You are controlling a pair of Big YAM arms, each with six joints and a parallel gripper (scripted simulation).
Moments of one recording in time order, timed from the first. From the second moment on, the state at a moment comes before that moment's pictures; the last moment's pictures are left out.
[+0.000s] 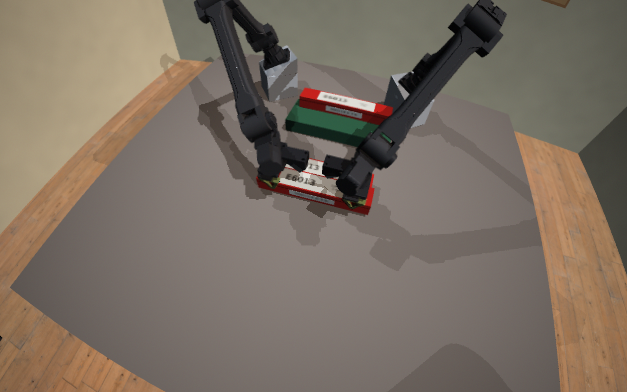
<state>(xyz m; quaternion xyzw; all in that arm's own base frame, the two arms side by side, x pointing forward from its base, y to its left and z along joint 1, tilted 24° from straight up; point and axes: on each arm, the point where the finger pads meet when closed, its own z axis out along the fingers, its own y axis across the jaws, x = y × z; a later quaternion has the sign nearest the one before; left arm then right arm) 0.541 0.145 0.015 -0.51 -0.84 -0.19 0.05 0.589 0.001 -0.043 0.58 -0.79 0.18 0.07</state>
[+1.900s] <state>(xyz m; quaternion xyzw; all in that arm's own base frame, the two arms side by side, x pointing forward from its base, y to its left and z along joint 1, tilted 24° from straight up) 0.540 0.141 0.022 -0.51 -0.84 -0.19 0.04 0.586 0.004 -0.036 0.58 -0.79 0.18 0.06</state>
